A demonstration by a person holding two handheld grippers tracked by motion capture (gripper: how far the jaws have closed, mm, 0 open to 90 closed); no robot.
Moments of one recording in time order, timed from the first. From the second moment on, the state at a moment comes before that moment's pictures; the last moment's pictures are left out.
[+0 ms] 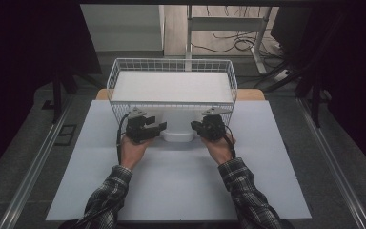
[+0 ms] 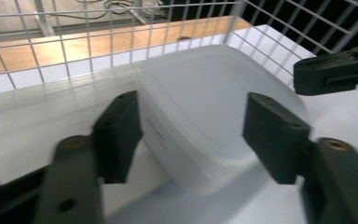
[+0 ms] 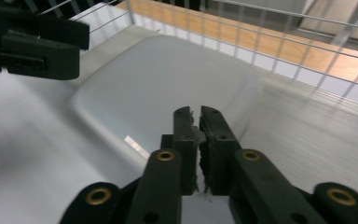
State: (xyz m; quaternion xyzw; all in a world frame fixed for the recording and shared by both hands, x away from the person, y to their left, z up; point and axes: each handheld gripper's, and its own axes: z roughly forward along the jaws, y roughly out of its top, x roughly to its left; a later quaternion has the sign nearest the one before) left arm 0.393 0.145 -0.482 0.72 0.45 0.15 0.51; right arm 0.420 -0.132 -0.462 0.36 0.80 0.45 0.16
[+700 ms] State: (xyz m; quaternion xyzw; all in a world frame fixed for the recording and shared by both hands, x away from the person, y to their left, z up) left arm 0.283 0.172 -0.496 0.75 0.40 0.19 0.50; right arm 0.378 -0.119 -0.466 0.29 0.83 0.45 0.13
